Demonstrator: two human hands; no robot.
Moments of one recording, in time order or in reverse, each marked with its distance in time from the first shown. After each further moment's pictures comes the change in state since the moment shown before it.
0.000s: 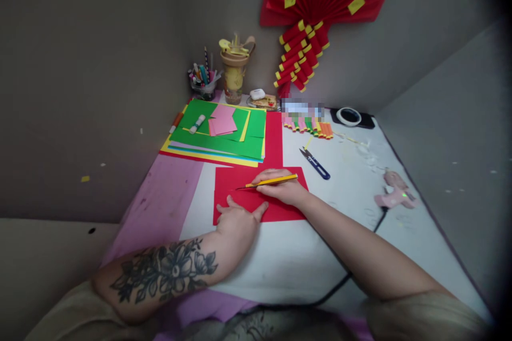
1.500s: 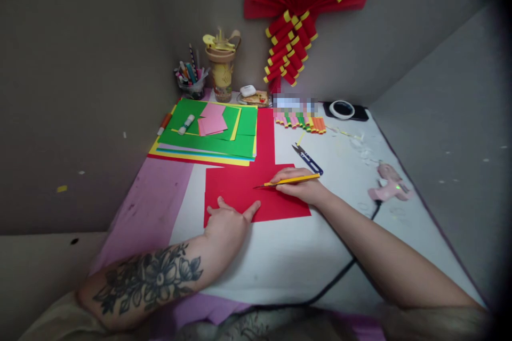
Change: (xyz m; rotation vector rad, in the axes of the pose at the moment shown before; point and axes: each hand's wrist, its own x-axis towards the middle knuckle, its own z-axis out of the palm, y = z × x) left_hand -0.002 -0.003 -0.004 -0.012 -0.035 0.041; right_hand -0.036 0.021 -0.051 -0.050 0.045 -0.006
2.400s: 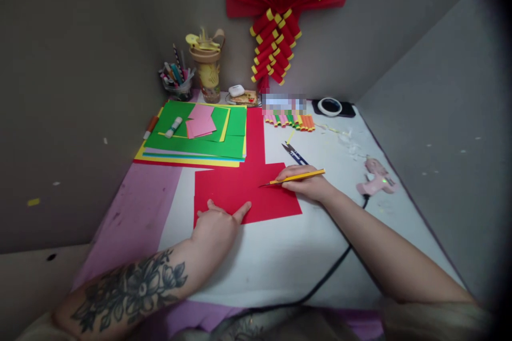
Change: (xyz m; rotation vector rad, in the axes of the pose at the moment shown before) left_hand 0.010 -0.002 0.013 0.079 0.060 0.032; right_hand -0.015 0.005 -0.032 0.007 -0.003 0.064
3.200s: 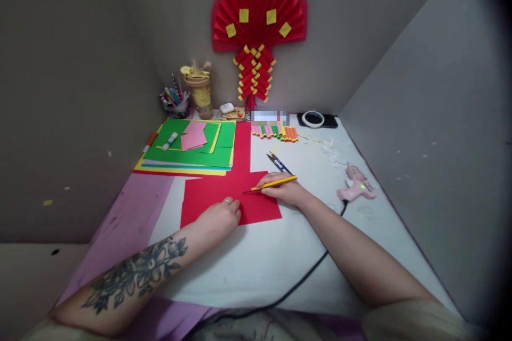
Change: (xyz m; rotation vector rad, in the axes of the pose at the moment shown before) left_hand 0.032 0.009 -0.012 0.002 0.301 0.374; right_hand 0.000 0.005 0.002 0.089 0.021 -0.024
